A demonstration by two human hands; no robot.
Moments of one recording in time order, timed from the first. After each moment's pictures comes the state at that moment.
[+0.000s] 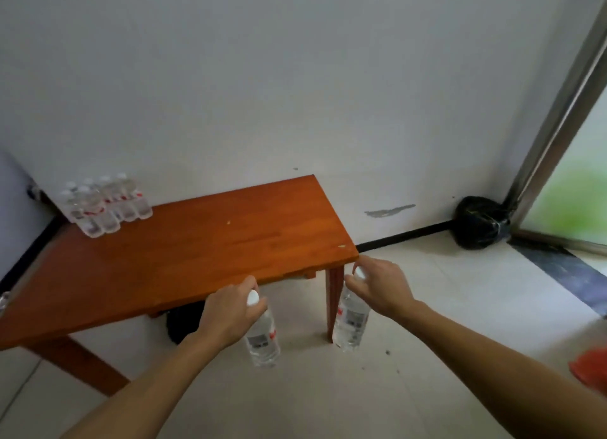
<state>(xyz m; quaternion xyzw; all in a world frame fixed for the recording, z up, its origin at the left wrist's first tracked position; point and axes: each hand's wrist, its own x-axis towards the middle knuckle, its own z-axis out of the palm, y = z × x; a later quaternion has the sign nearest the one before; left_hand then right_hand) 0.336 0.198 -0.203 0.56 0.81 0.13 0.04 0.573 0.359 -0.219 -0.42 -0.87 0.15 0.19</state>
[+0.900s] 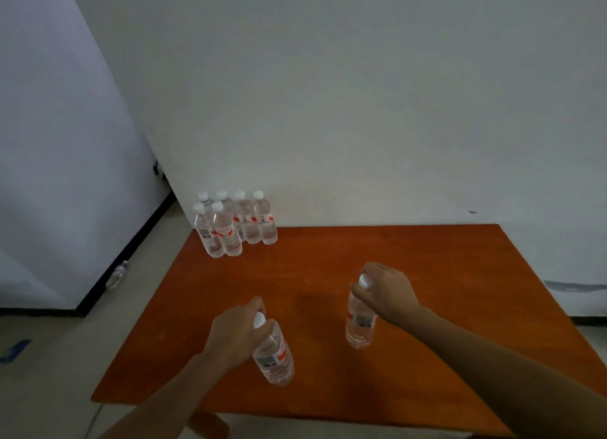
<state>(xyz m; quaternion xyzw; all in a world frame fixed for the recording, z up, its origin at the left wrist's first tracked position) -0.160 0.223 -0.239 0.42 0.89 0.14 0.10 0.004 0.474 -0.259 -0.29 -0.94 0.15 0.12</state>
